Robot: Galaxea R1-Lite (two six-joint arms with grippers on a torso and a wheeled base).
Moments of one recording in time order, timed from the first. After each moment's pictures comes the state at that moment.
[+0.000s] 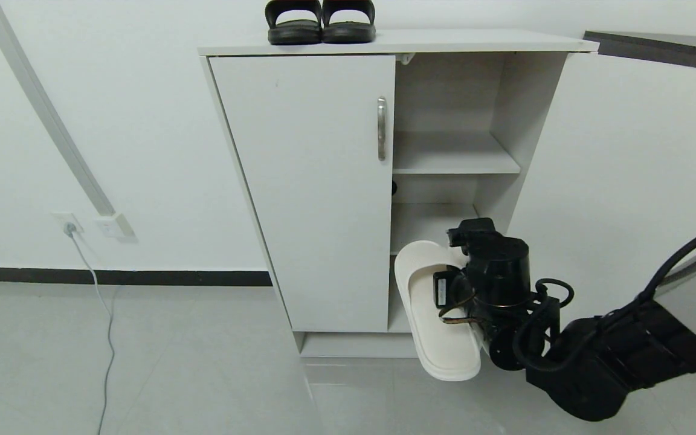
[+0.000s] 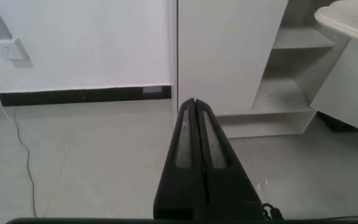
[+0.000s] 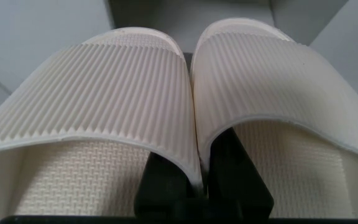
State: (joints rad) left arm 0.00 0.00 0.00 0.00 -0.04 0.01; right arm 0.74 2.01 -0.91 -0.88 -0.67 0.12
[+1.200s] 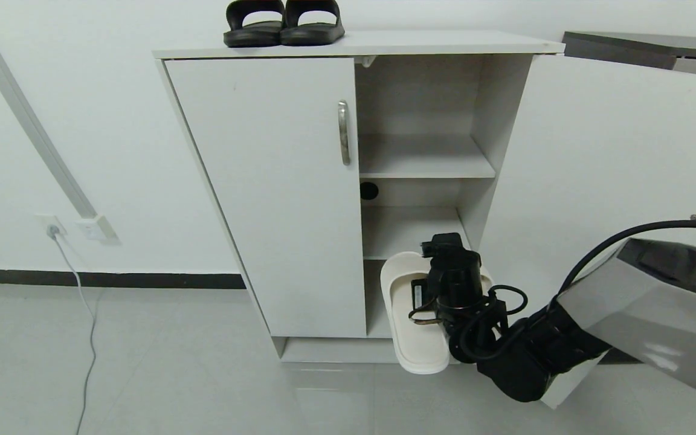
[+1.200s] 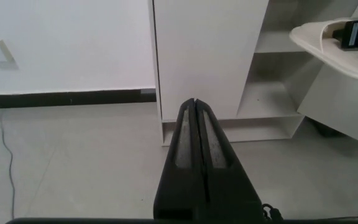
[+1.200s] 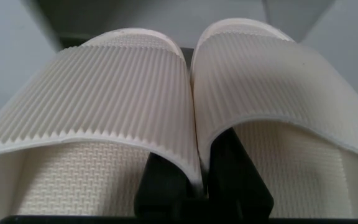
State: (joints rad) left arm 0.00 0.00 0.00 0.00 -0.04 0.01; right arm 0.73 2.21 -1.07 -0.88 -0.66 0.14
